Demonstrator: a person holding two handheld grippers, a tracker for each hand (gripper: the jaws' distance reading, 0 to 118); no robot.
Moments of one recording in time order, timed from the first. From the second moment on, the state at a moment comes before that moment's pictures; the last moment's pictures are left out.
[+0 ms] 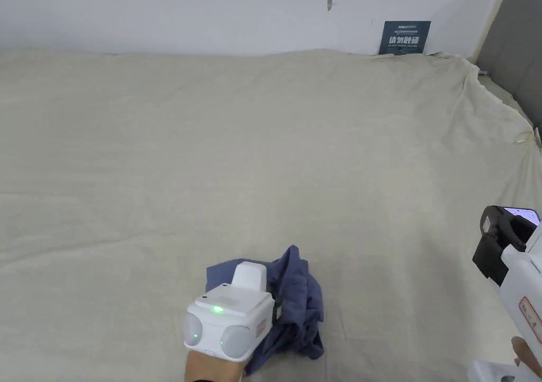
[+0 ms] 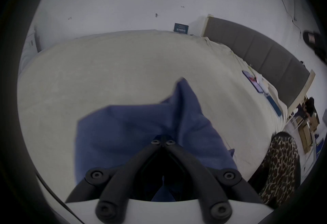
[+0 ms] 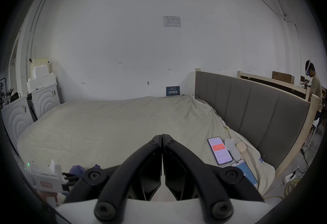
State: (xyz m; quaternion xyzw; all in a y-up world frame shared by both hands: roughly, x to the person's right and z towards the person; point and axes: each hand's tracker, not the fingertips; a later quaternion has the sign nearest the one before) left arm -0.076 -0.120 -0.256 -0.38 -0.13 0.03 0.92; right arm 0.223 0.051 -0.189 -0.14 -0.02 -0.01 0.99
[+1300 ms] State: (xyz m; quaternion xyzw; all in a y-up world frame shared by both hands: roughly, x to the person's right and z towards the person) left arm -0.096 0.045 -0.253 -0.15 -0.13 0.03 0.98; right arm 0.205 0.086 -0.198 -0.08 0.00 0.01 1.00
